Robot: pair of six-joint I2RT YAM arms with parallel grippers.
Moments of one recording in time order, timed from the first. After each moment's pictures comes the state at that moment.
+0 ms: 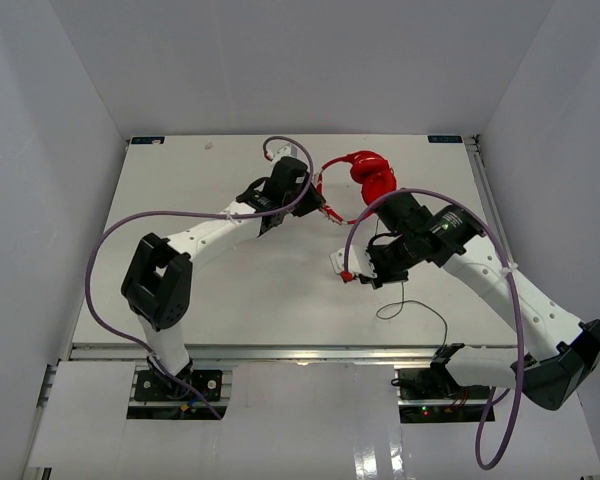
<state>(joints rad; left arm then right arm) -0.67 1.79 1.41 -0.18 -0.10 -0.90 0.71 1.21 1.30 -1.29 -0.41 -1.16</state>
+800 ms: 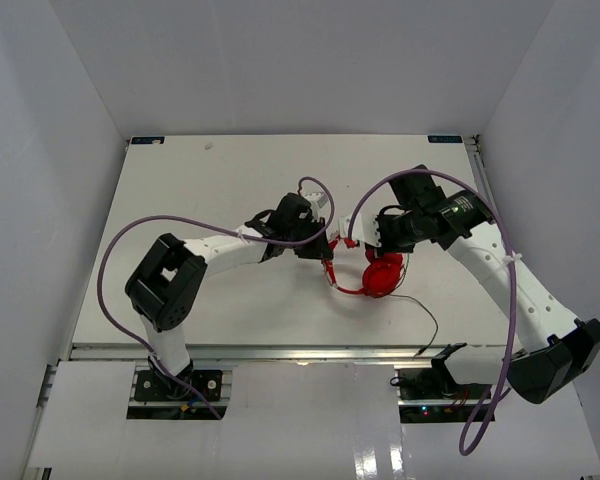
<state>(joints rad) -0.73 1.82 1.16 -0.05 0.29 -0.56 0.57 1.27 1.39 -1.16 -0.28 -1.17</state>
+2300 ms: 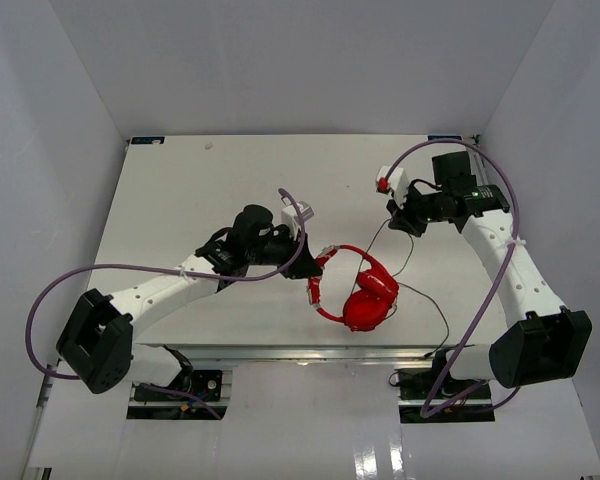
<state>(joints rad) -0.73 1.34 0.87 -0.01 0.56 -0.35 0.21 1.33 1.29 -0.90 -0.58 -0.86</state>
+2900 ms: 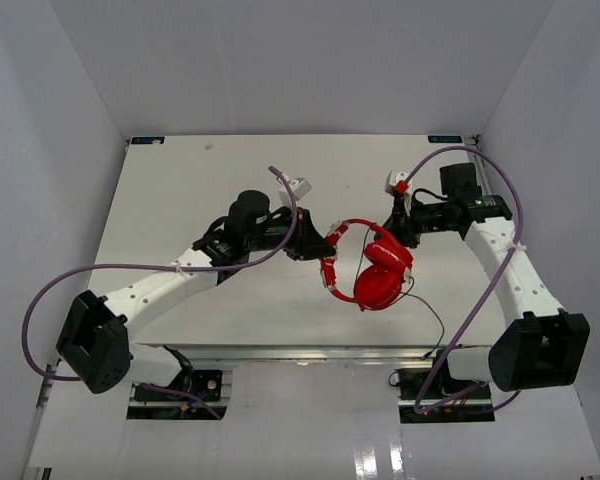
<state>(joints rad) -0.73 1.34 0.96 0.08 0.57 -0.59 0.14 1.30 1.18 -0.87 -1.01 -0.84</state>
